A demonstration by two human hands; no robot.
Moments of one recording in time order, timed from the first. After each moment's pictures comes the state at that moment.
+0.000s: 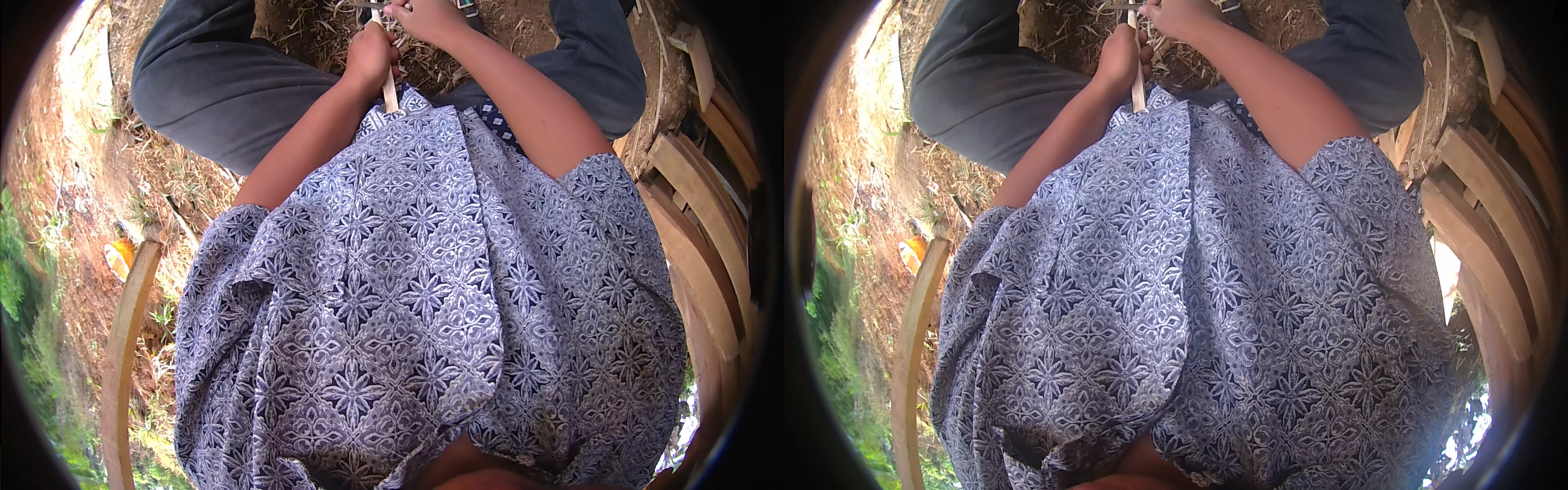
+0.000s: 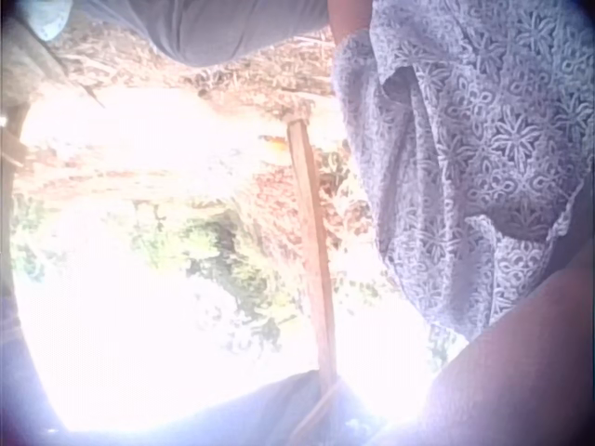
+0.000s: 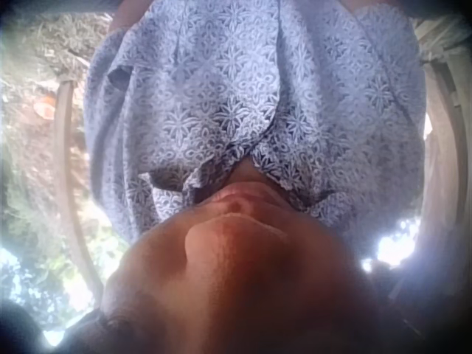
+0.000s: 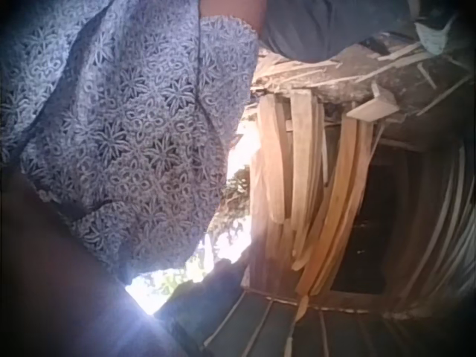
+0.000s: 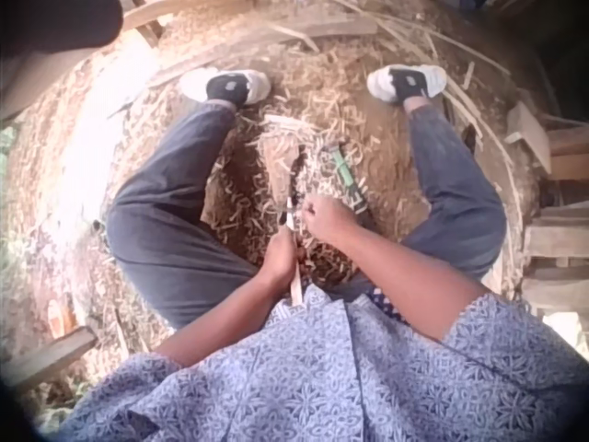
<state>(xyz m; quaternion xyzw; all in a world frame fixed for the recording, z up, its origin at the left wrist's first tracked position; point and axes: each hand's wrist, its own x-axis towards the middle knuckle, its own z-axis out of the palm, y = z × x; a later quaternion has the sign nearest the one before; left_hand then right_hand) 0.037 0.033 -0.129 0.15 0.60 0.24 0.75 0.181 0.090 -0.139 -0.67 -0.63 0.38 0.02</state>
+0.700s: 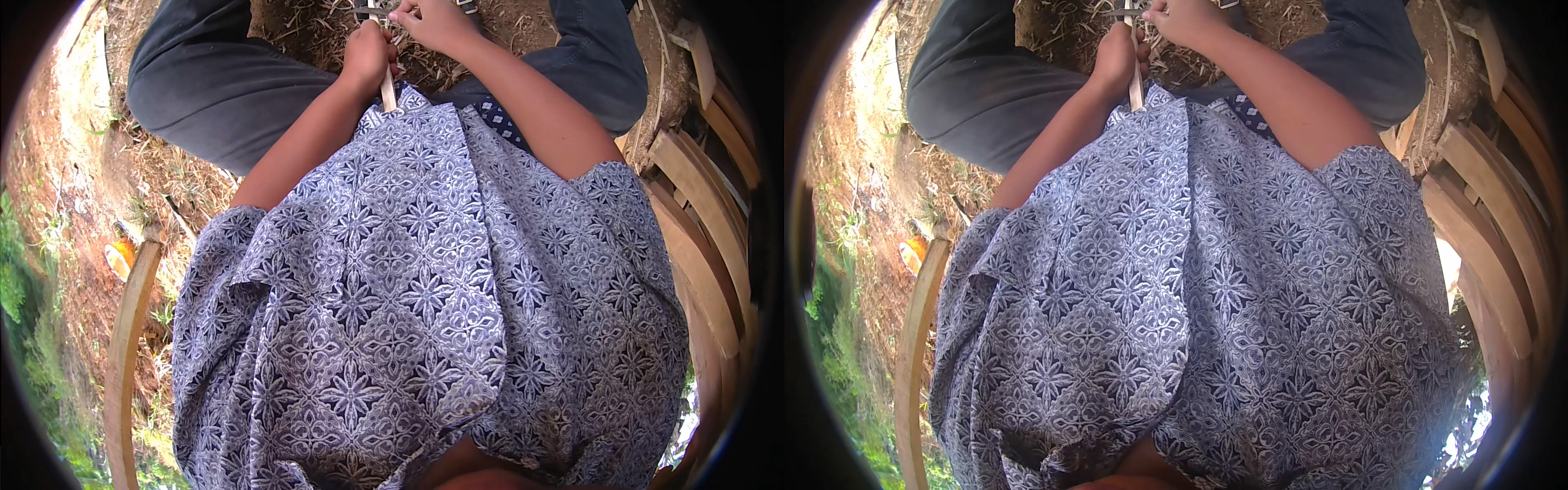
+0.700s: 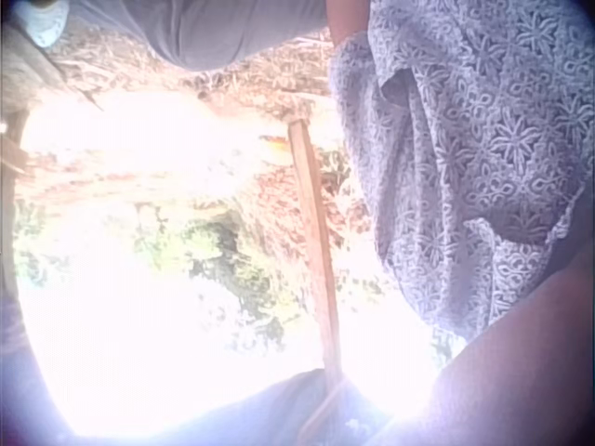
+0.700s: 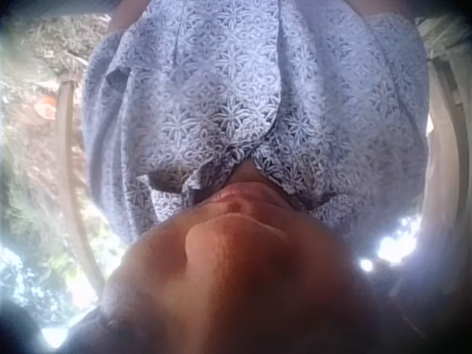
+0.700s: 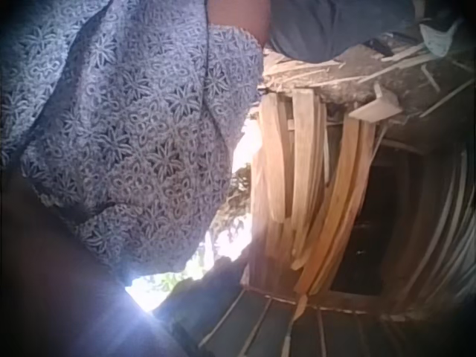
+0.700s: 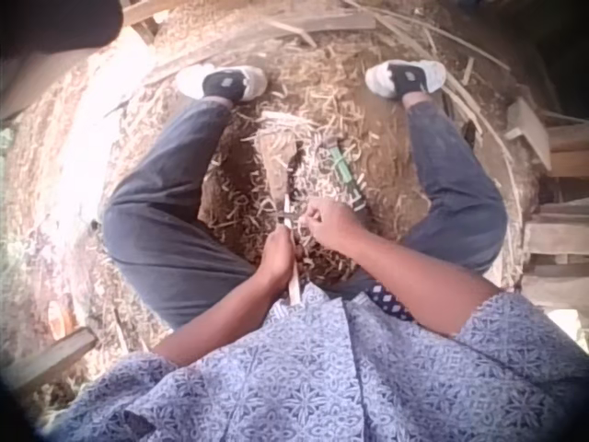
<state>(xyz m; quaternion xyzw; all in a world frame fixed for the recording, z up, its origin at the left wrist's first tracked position) 0.038 0.031 -0.125 0.14 0.60 0.25 0.75 0.192 0.071 -0.133 -0.66 -0.64 0.38 0.07</state>
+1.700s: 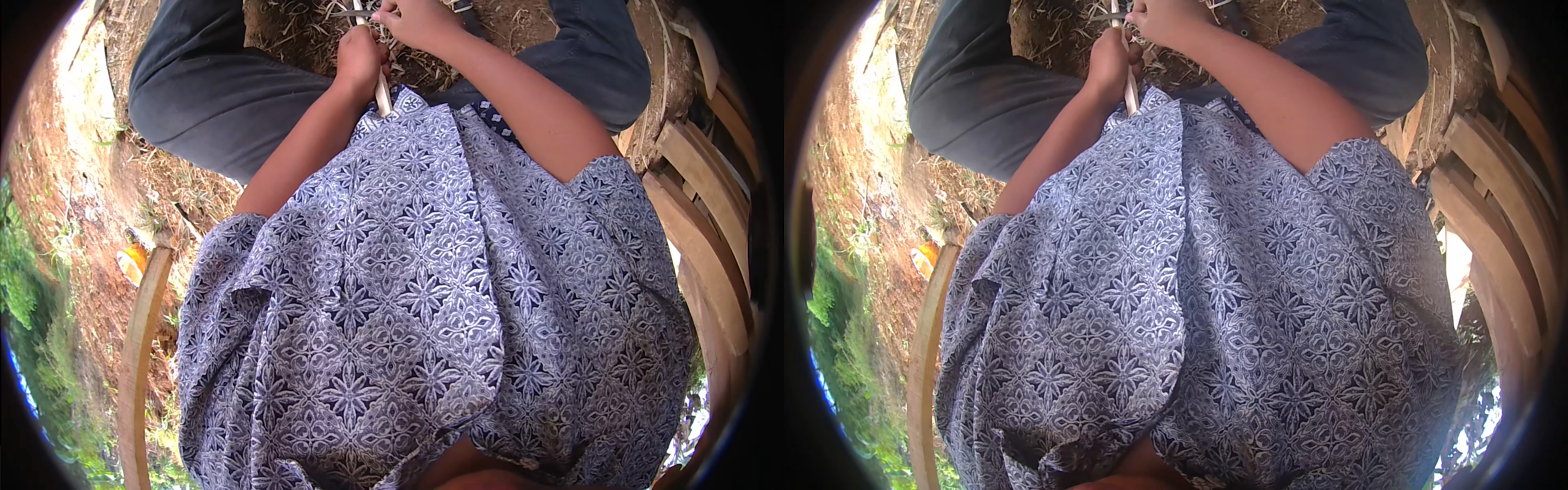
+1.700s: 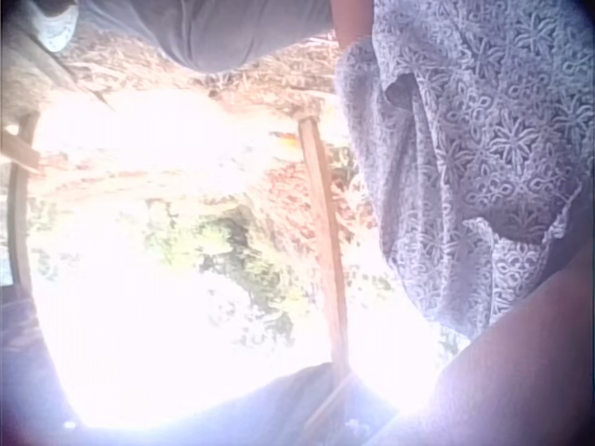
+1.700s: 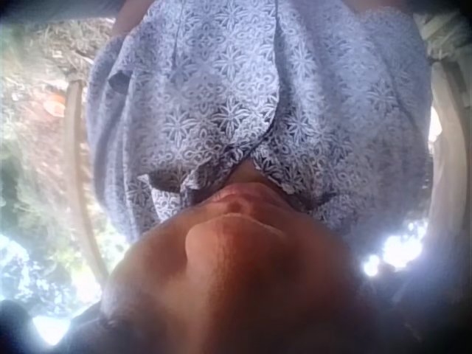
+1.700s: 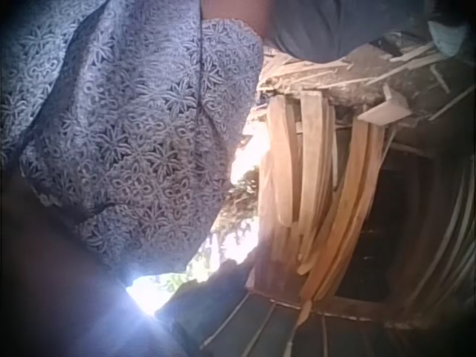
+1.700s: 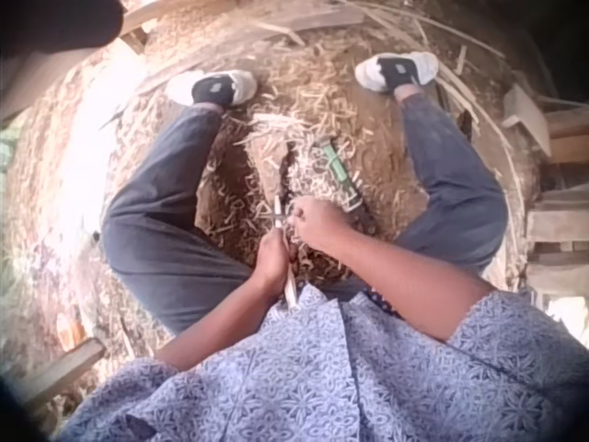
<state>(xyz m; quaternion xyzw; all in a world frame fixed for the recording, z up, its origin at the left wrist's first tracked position) 0.032 0.031 -0.136 0.15 0.58 0.25 0.76 0.171 0.079 -0.126 -0.68 -0.63 0.37 0.03</state>
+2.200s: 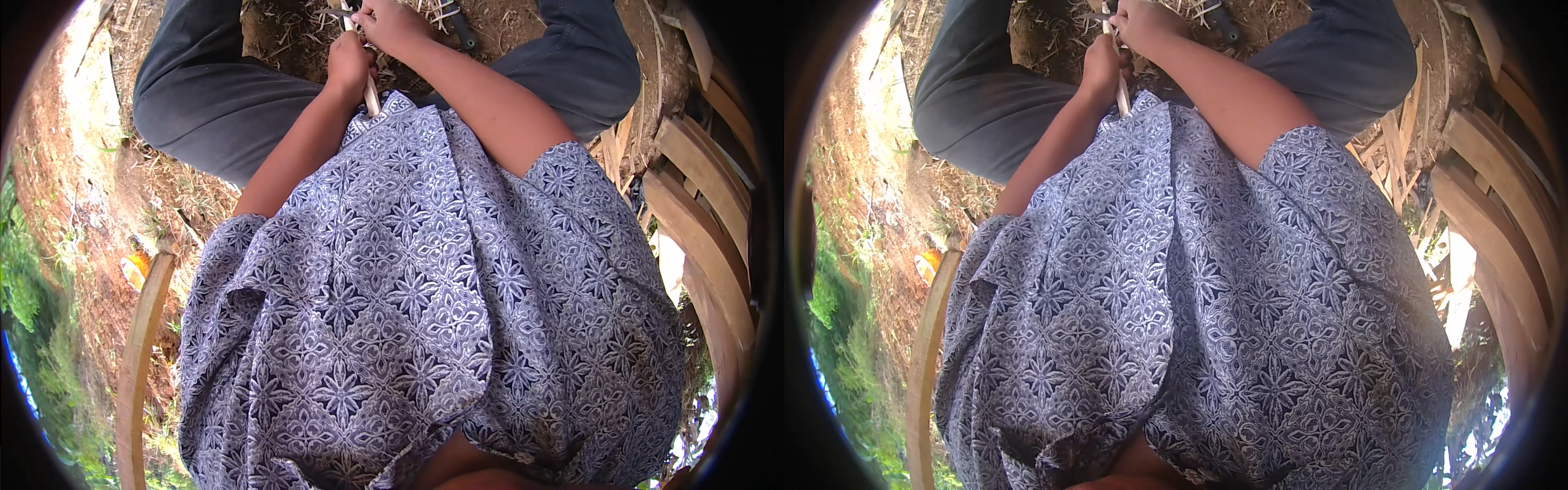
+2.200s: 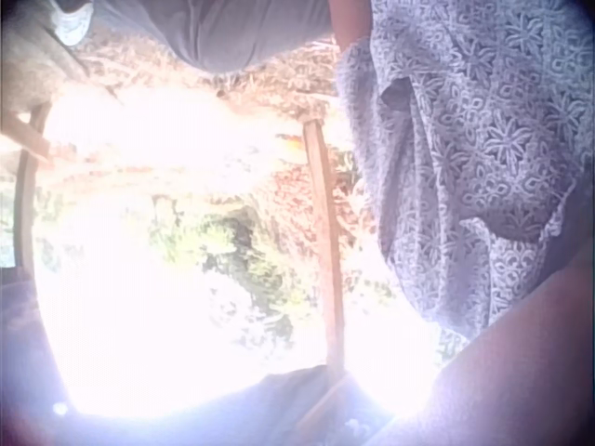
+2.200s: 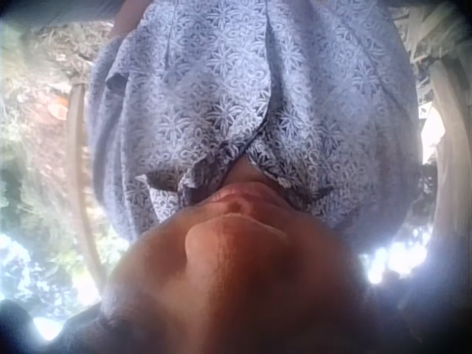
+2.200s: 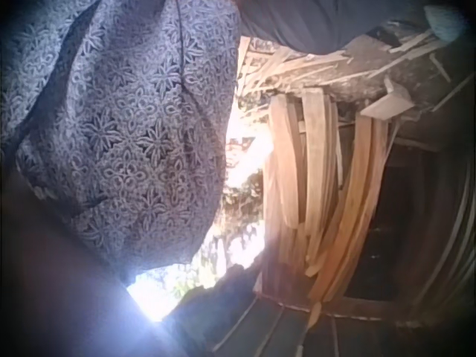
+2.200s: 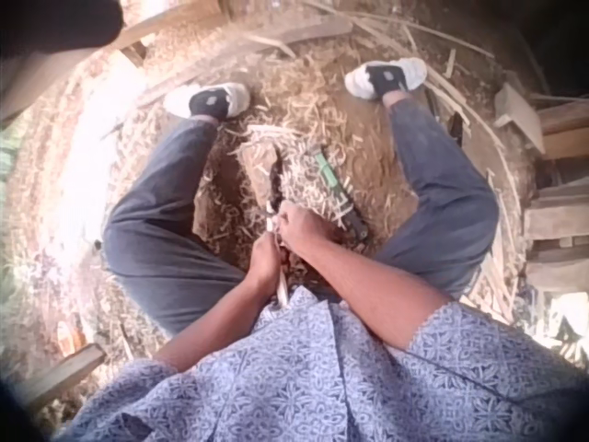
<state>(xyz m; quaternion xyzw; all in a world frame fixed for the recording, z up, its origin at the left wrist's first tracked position) 0.030 0.036 -0.146 0.17 0.62 0.26 0.72 0.149 0.081 -0.133 -0.74 -0.55 0.39 0.00</state>
